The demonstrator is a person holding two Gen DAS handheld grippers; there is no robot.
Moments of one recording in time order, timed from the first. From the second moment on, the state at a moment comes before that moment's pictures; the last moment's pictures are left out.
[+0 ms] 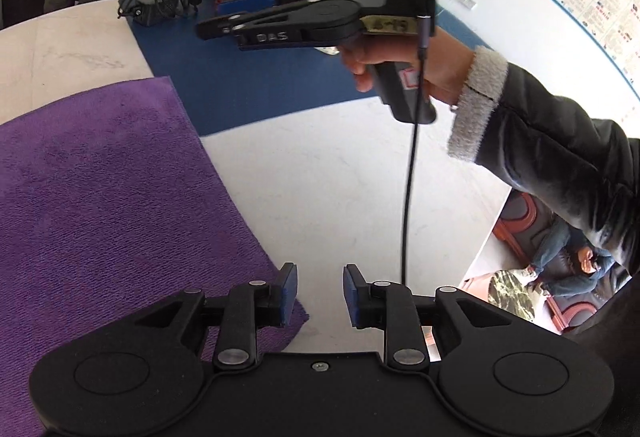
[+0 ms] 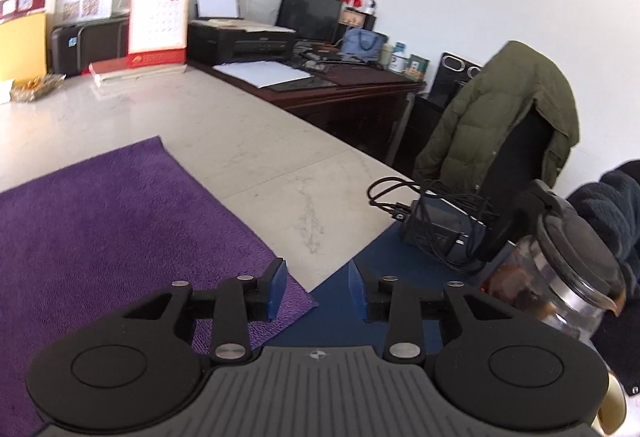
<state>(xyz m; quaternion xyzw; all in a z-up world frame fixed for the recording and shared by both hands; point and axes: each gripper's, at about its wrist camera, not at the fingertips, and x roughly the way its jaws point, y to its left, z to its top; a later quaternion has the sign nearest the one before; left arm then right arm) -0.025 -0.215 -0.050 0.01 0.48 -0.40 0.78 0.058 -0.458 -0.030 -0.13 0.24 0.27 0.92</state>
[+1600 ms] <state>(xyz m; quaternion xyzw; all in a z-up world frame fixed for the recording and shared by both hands) -0.026 -0.223 -0.087 0.07 0.49 -0.40 0.77 0.014 -0.483 -0.069 0.06 0.38 0.20 0.90</state>
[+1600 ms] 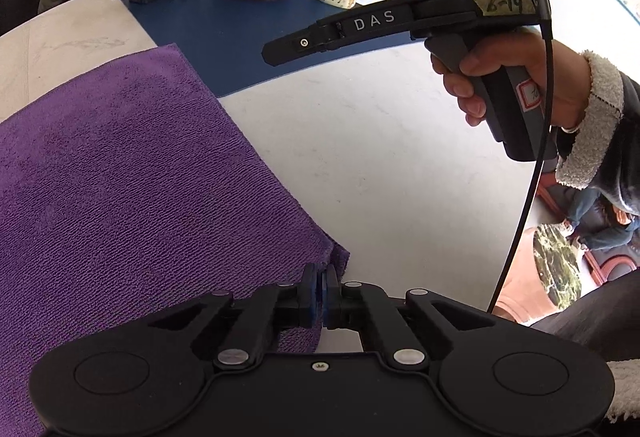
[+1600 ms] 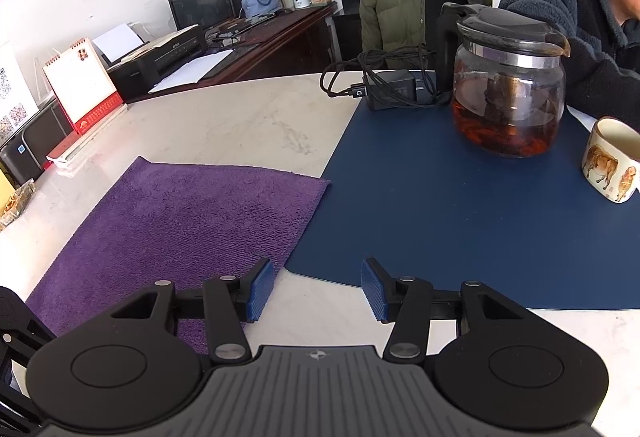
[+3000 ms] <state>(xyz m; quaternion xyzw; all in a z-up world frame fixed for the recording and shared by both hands) -0.023 -0.182 -0.065 -0.03 0.46 -0.40 0.79 0.119 -0.430 -0.077 0.04 0.40 0.26 0.88</state>
